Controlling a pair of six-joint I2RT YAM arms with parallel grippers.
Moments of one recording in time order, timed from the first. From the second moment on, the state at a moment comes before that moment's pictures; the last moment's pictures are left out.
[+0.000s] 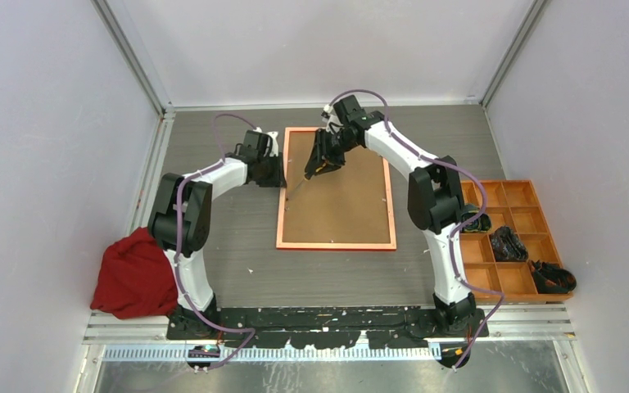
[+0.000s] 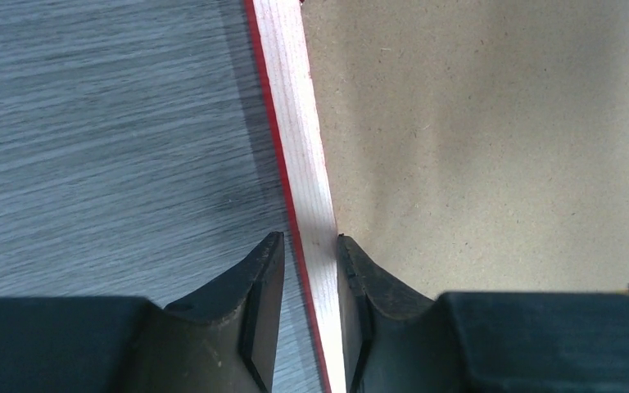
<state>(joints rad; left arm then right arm) -0.31 1.91 1.25 -0.26 0.18 -0.26 0.48 2.23 1.97 -0.74 -0.59 0.51</state>
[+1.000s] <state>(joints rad) -0.31 1.91 1.25 -0.26 0.18 -0.31 0.51 2.24 1.97 -0.79 -0.60 0.49</state>
